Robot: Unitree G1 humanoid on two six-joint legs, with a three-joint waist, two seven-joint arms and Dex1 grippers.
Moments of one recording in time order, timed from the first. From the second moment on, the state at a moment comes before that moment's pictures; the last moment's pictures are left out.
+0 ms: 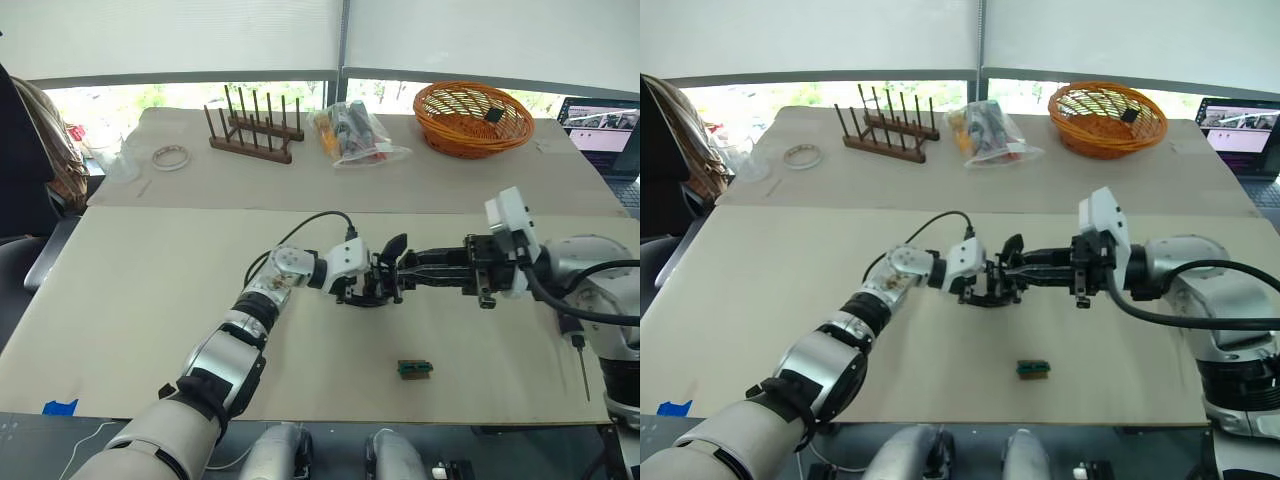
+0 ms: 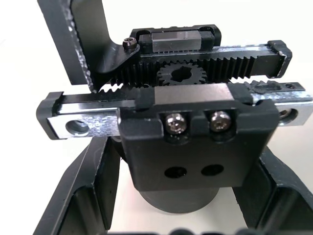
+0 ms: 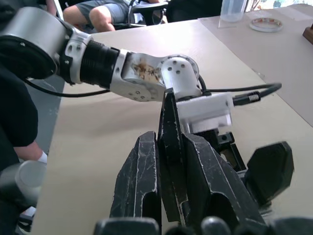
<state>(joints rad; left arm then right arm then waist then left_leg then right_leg) -0.98 0.08 -0.25 1.11 0.04 -0.38 -1.19 -0.47 -0.79 -0.03 -0.21 0.60 0.52 1.22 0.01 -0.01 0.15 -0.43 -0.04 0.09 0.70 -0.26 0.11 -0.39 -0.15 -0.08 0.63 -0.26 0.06</state>
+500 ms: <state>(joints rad) -0.97 0.10 -0.23 1.08 0.04 -0.34 -1.22 -0.55 -0.66 0.10 0.01 0.44 0.28 1.30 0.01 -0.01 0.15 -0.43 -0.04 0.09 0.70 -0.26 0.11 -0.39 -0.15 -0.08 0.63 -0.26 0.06</state>
